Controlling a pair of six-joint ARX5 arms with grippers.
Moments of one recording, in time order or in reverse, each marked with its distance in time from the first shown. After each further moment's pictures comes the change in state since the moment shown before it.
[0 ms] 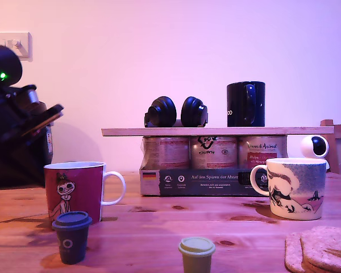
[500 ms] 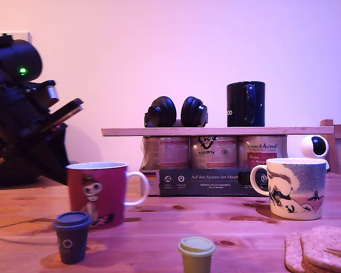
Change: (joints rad) left arm -0.116 0.000 0.005 -0.002 0.000 -0.058; right arm 0.000 0.000 0.000 0.000 0.000 0.000
